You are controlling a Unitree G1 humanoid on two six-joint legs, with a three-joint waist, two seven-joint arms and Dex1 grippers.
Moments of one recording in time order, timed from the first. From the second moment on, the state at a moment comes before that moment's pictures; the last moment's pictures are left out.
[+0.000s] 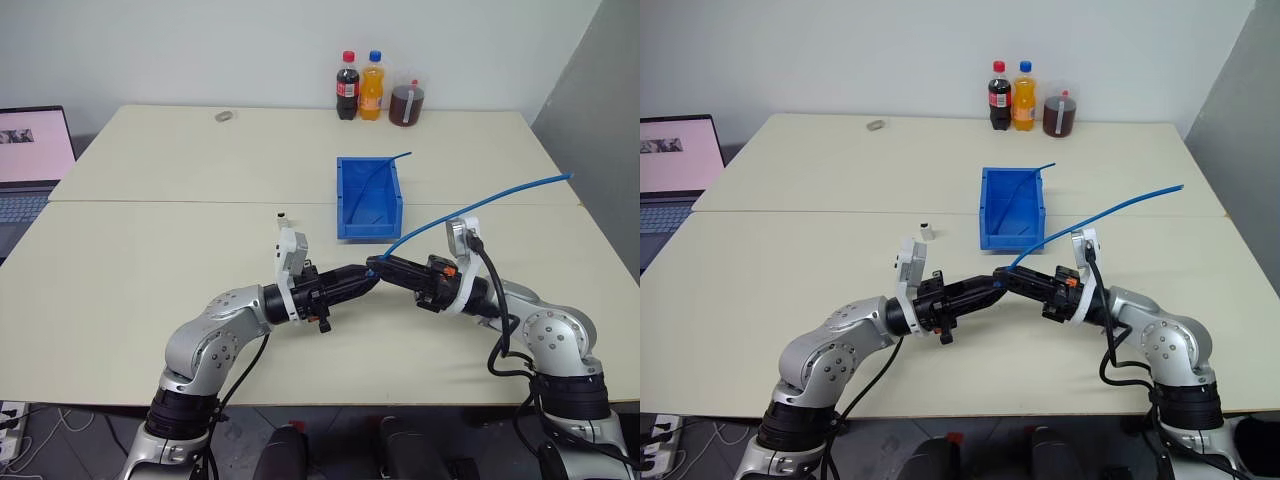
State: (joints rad) left arm -0.31 0.35 -0.08 -0.26 -0.72 0.65 -0.85; right arm -0.37 -0.39 -0.08 -0.23 1.01 0.93 0.78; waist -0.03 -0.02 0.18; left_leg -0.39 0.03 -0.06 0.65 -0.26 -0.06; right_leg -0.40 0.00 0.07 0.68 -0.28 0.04
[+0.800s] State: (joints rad) left arm -0.13 0.24 0.03 -0.23 -0.49 0.45 -0.51; right arm -0.52 -0.59 -0.12 -0.14 0.76 0.78 0.76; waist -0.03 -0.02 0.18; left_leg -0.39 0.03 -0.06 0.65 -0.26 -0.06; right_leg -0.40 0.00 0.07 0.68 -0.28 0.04
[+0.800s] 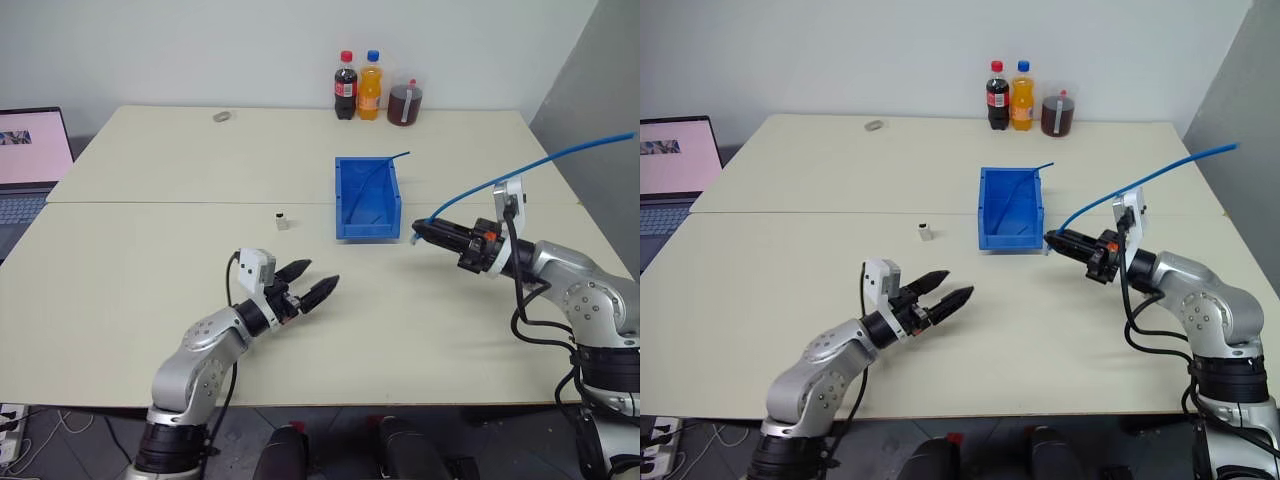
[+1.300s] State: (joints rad) left arm -0.27 0.06 0.01 -0.05 -0.09 0.29 0.00; right arm -0.61 -0.46 0.16 -0.28 0.52 0.74 0.64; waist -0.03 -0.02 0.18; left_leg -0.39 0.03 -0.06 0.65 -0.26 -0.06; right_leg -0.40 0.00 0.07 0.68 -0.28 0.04
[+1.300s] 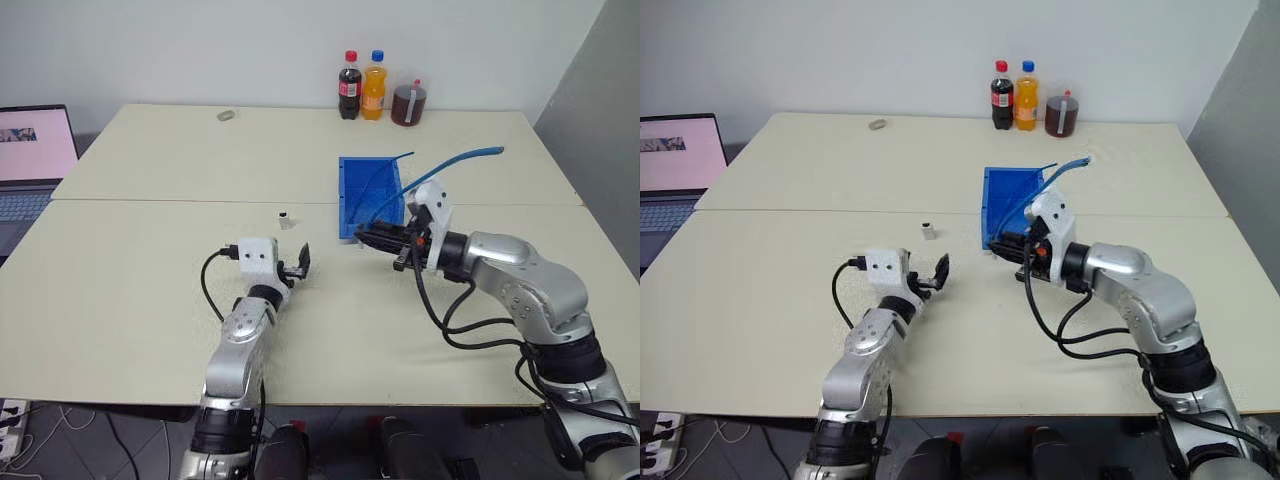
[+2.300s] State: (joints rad) left arm -0.69 0.02 0.08 0.66 0.00 0.06 0.21; right arm -0.63 -0.40 0.17 -0.24 0.45 0.71 0.63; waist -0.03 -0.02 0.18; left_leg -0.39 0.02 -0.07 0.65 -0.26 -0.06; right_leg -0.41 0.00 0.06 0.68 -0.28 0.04
